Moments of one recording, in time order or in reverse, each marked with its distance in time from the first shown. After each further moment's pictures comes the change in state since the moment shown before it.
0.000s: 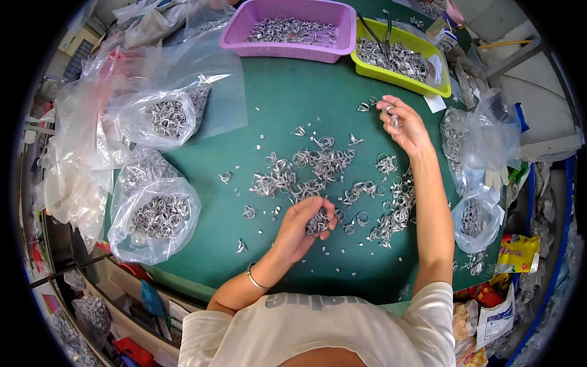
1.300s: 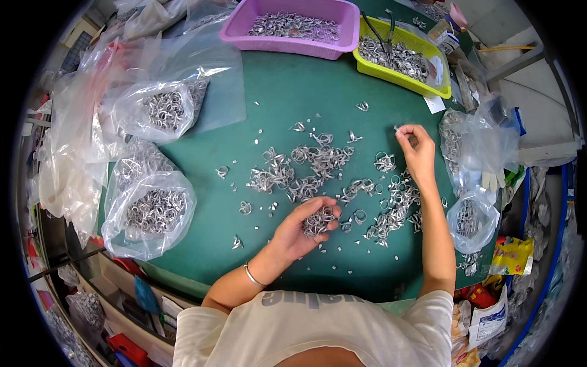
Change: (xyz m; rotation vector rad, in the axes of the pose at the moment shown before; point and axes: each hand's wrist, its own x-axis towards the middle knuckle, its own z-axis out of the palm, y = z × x) left_hand 0.006 -0.014 -0.022 -0.376 -0.258 -0.203; right_hand -0.050 0.023 -0.037 -1.200 0.273 -0.677
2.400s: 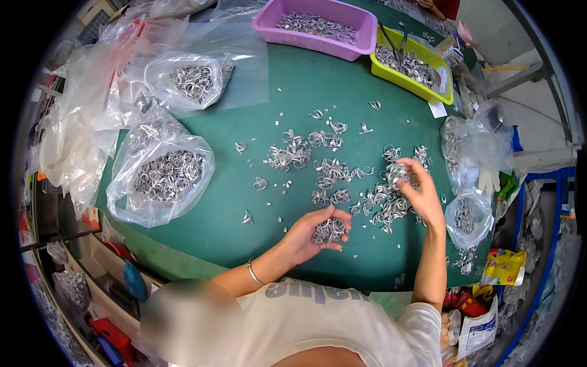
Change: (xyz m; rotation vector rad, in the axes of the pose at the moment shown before) left_hand -0.044 -0.028 0.008 0.228 0.132 -0.052; right_hand -0.079 -0.058 -0.036 0.213 -0.390 0.165
